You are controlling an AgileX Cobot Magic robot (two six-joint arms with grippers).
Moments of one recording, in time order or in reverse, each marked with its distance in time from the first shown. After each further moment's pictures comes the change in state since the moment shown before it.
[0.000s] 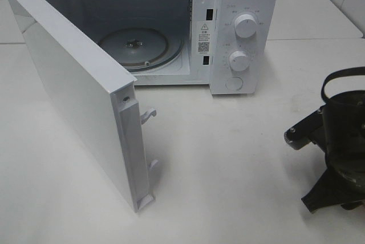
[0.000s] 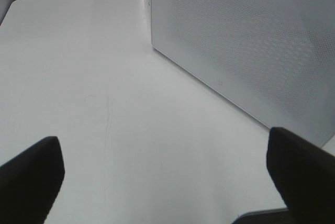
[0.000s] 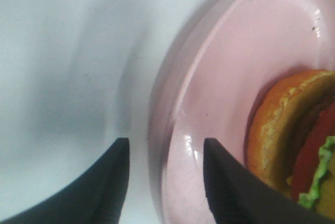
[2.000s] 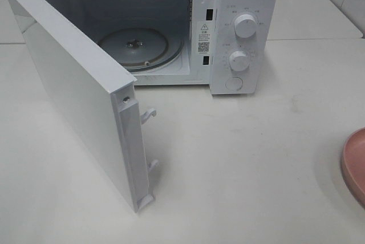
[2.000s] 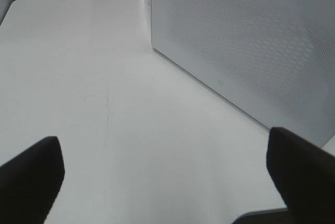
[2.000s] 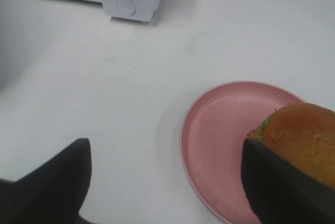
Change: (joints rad) left arm 0.000 0.000 0.000 0.000 0.000 0.000; right arm -0.304 -1.588 0.018 0.703 0.251 -0.869
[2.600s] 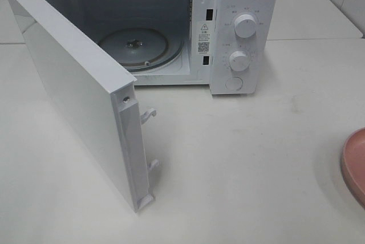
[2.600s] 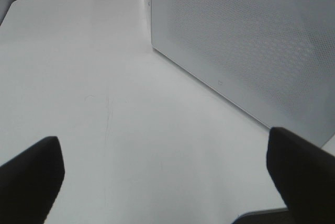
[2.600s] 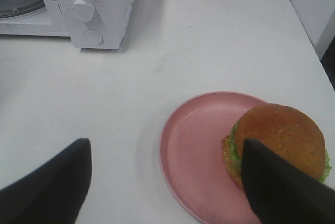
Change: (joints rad) left arm 0.000 0.000 0.000 0.000 0.000 0.000; right arm -0.151 -0.087 0.001 0.017 -0.008 -0.009
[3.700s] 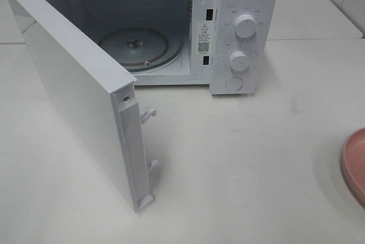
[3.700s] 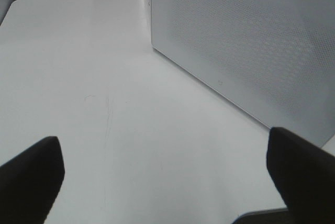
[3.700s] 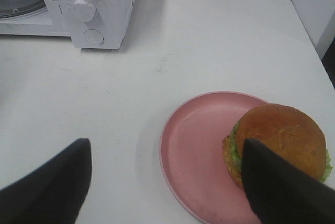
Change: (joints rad) left arm 0.000 0.000 0.000 0.000 0.000 0.000; right arm 0.000 0.000 0.000 0.002 0.000 0.000
